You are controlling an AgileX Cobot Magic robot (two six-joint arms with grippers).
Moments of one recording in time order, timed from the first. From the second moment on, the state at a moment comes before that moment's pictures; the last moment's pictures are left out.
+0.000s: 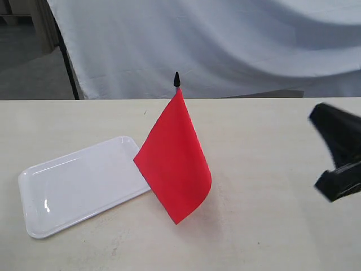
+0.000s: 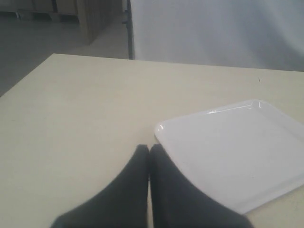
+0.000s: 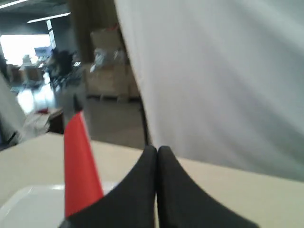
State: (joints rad) left arm 0.08 0.00 0.00 -0.01 0.33 -0.04; right arm 0.06 0.96 -0.19 -0.63 -0.88 0.57
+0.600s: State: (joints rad) left arm 0.08 0.00 0.00 -0.01 0.33 -0.04; right arm 0.14 1.84 -0.30 -0.89 -1.20 0.28
